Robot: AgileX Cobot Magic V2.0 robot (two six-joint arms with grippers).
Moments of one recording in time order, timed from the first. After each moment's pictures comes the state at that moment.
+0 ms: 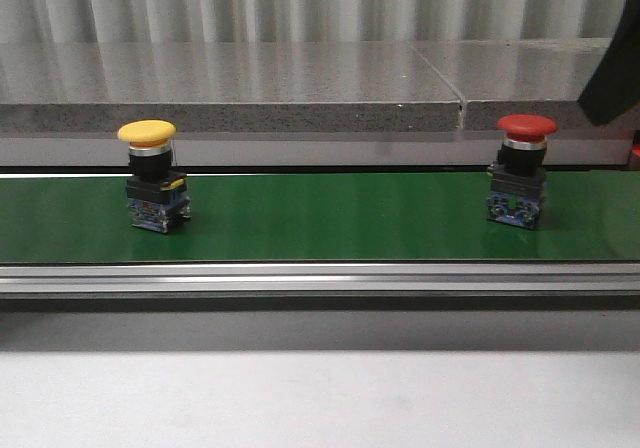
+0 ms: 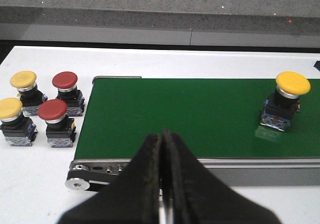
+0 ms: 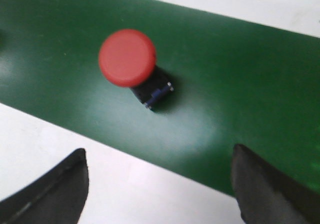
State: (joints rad) left arm -0.18 0.33 -0.46 0.16 0.58 -0.24; right arm 0.06 1.21 -0.85 0.45 0.69 -0.40
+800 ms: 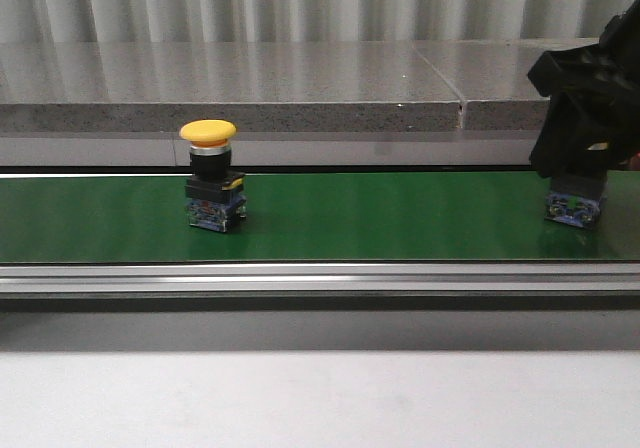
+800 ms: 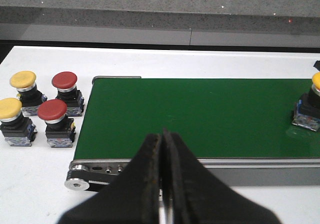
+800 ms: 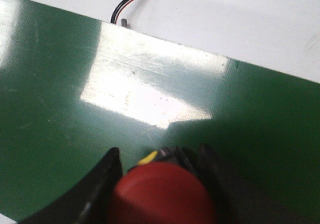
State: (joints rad) left arm -0.18 0.33 -0.46 0.16 0.58 -0.24; right arm 0.09 1.52 -0.96 0.45 0.54 -0.42
